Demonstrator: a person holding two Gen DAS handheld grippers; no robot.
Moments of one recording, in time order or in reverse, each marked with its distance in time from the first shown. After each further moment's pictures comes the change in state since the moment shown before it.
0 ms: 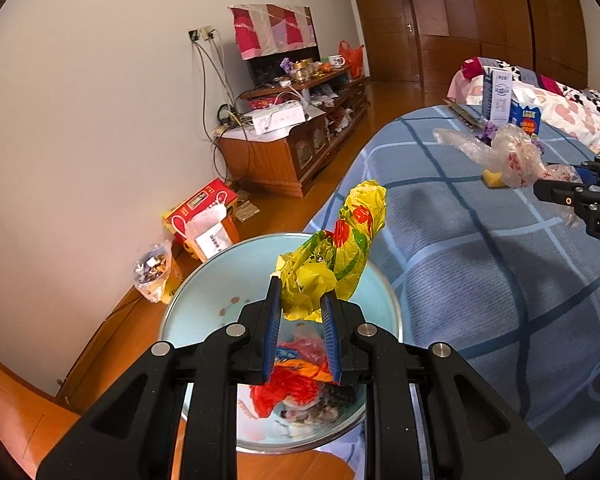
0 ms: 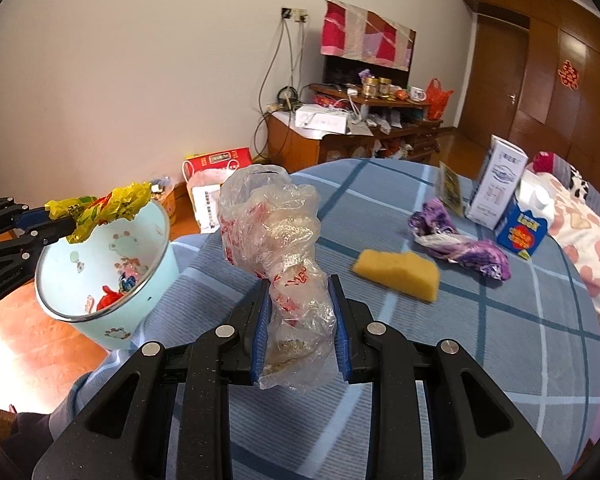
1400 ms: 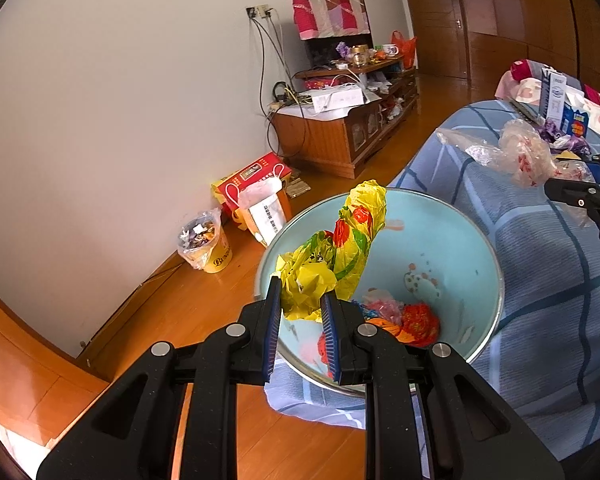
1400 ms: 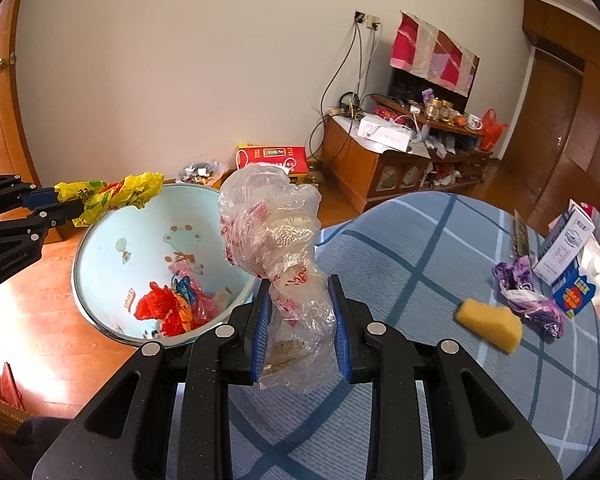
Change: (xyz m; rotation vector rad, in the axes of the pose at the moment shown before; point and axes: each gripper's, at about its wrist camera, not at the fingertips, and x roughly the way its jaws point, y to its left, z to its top) left arm -0.014 0.072 -0.039 -0.093 0.055 0.141; right arm 0.022 0.095 0.021 -0.175 0.002 0.108
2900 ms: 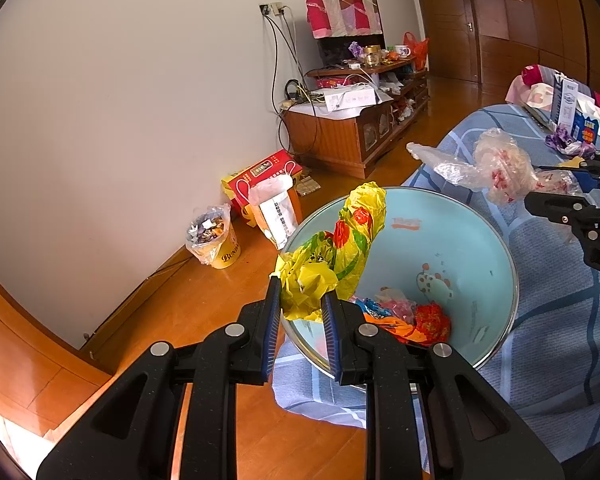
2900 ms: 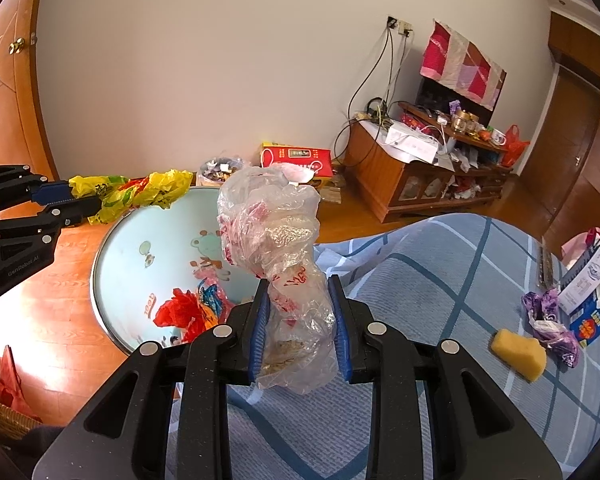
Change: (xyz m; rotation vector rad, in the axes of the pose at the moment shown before) left arm 0.001 0.010 -0.001 -0.028 0.005 0.023; right arm 0.018 0.036 0.018 -0.075 0.006 0.053
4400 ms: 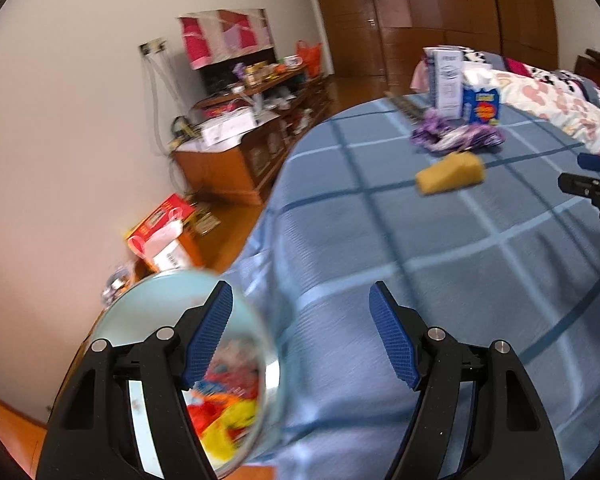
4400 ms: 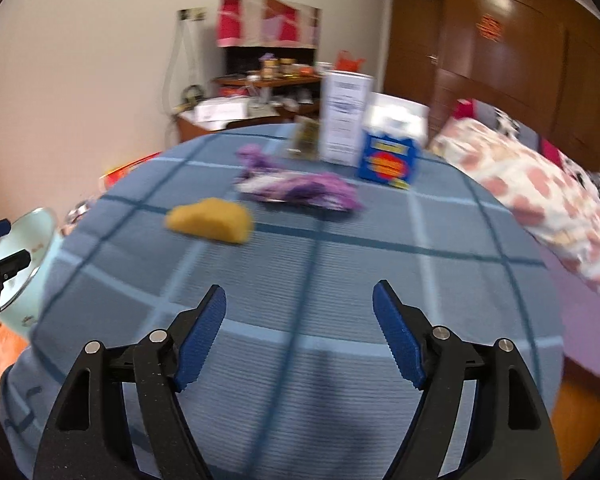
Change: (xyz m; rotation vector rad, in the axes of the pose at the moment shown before) left arm 0.006 -0.196 0.053 0.215 -0.069 -0.269; right arm -0.104 -0.234 -0.157 0.472 0.037 -0.392
